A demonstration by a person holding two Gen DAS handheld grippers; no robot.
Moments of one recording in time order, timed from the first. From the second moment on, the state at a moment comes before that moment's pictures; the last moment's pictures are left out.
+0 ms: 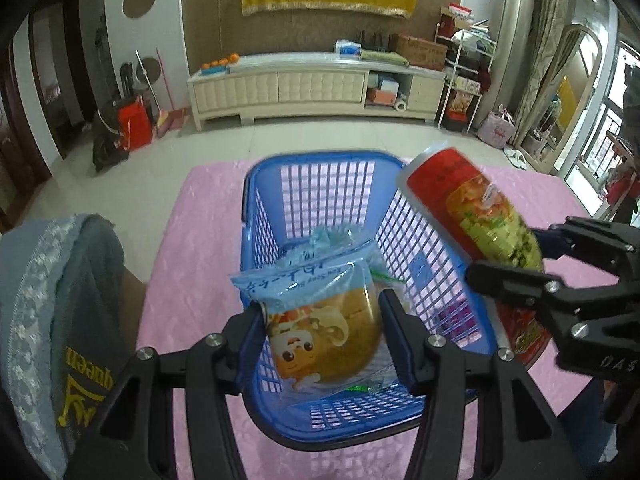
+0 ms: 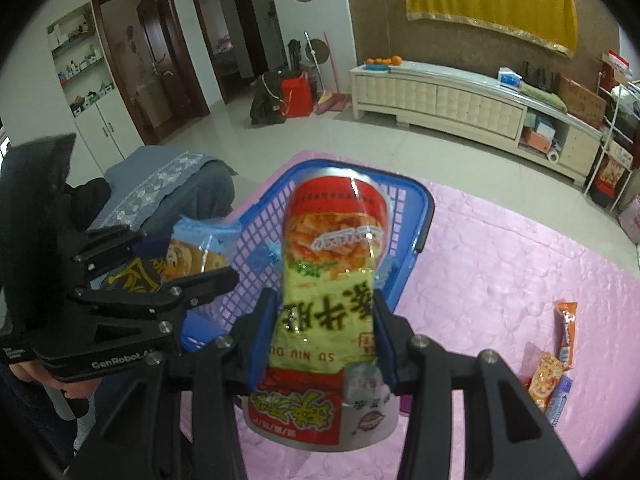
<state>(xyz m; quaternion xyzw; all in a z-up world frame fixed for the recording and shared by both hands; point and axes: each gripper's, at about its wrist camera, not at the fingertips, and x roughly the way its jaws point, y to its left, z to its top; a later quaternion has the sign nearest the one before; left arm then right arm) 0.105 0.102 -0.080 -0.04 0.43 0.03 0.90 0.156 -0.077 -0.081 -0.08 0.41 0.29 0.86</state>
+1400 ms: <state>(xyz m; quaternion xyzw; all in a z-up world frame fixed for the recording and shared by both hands) 0.059 0.146 -0.058 -0.05 0.40 0.10 0.91 0.165 -0.018 -0.081 -0.10 0.43 0.31 0.84</state>
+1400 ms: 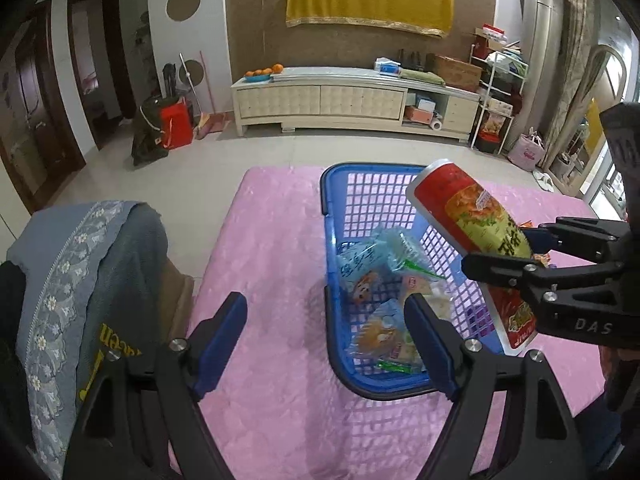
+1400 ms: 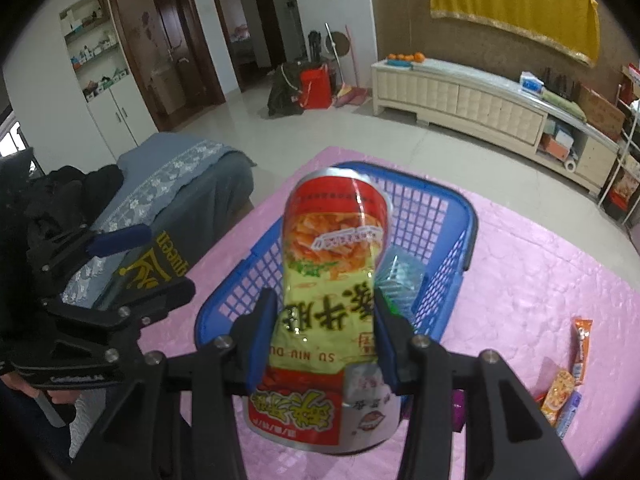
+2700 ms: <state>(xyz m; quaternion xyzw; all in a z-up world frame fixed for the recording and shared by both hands) 0.053 0.120 -0.061 -0.08 0.38 0.05 0.92 0.136 -0.066 -0.067 -0.12 0.41 0.21 0.88</state>
